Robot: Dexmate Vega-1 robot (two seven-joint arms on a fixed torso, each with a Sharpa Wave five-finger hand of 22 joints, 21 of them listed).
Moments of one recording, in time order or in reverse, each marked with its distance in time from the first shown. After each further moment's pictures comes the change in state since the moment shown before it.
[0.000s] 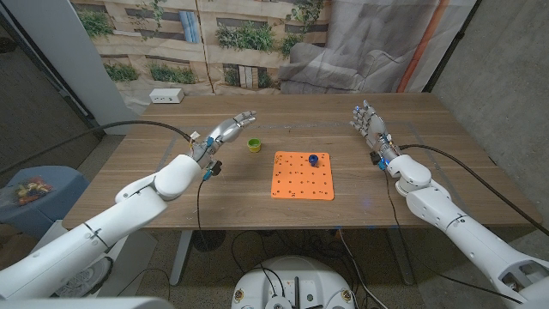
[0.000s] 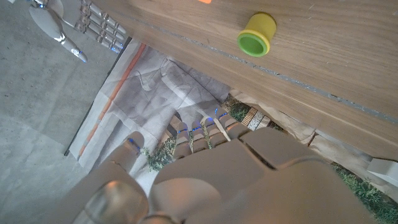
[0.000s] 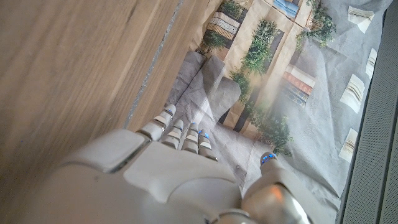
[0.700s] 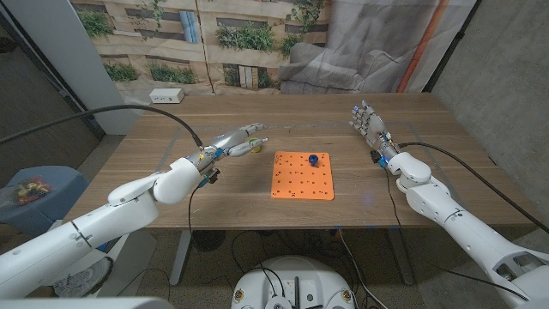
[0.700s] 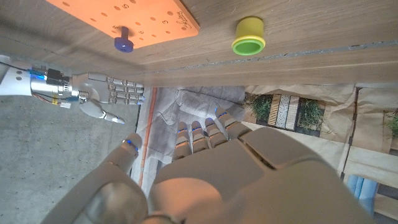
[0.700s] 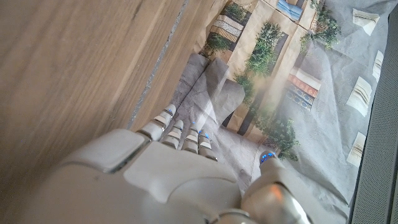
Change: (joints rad) left arm 0.000 0.113 0.049 -0.059 0.338 -0.013 -0.041; left_hand -0.018 -0.011 -0.006 0.015 0.000 0.018 -0.026 -0.002 0.000 0.011 -0.011 -0.008 0.000 0.000 0.000 0.000 0.004 0.005 0.005 0.000 0.000; right arm 0.044 0.012 -0.014 0.067 0.005 0.002 0.041; right_hand 0.000 0.000 0.006 -0.006 0.000 0.000 0.000 0.000 0.000 0.000 0.000 0.000 0.000 0.000 0.000 -0.002 -0.009 0.000 0.000 0.000 0.000
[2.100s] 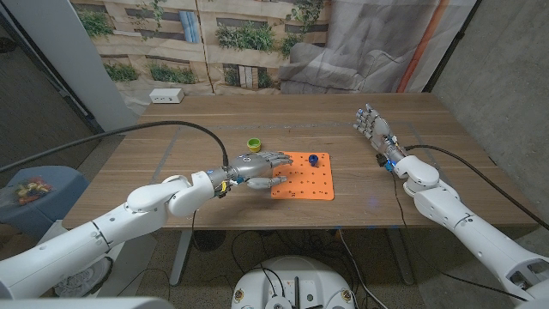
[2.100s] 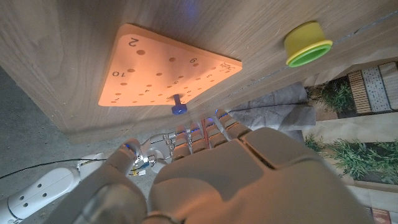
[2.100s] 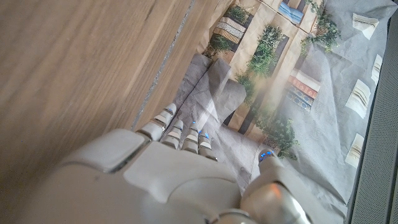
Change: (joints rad) left arm -0.103 -0.066 0.155 0.122 0.462 -0.219 -0.093; left_hand -0.023 -0.005 -0.042 0.044 0.000 -0.038 -0.033 -0.013 0.000 -0.017 -0.030 -0.015 0.000 -0.019 -0.001 0.000 0.000 -0.018 0.000 -0.020 0.003; right arm -0.051 -0.049 0.023 -0.047 0.010 0.000 0.003; right_hand 0.010 0.010 0.004 -0.004 0.000 0.000 0.000 0.000 0.000 0.005 -0.005 0.000 0.000 0.000 0.000 0.000 -0.012 0.007 -0.007 0.000 0.000
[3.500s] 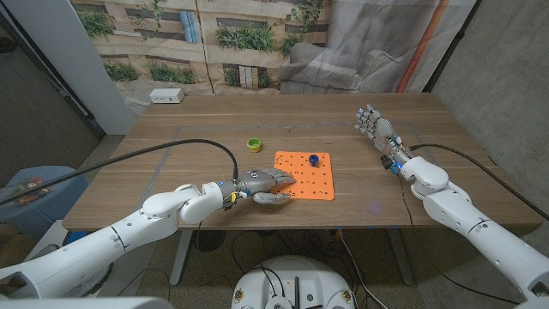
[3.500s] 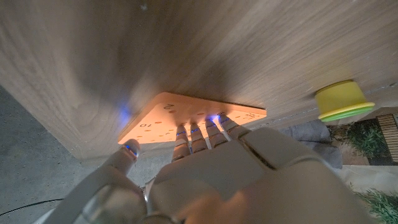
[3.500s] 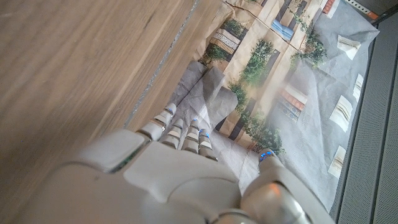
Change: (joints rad) left arm -0.052 -0.059 0.095 0.095 0.007 -0.009 -0.100; left_hand 0.000 0.000 -0.013 0.004 0.000 -0.012 0.009 0.000 -0.002 0.006 0.013 -0.007 -0.003 0.028 -0.002 -0.001 -0.005 -0.078 0.004 -0.010 0.000; right arm -0.065 -0.079 0.019 -0.109 -0.027 -0.002 0.003; right_hand -0.004 -0.004 0.000 0.000 0.000 0.013 -0.005 0.000 0.000 0.032 -0.007 0.000 0.000 0.016 0.002 0.008 -0.014 -0.006 -0.005 0.000 0.000
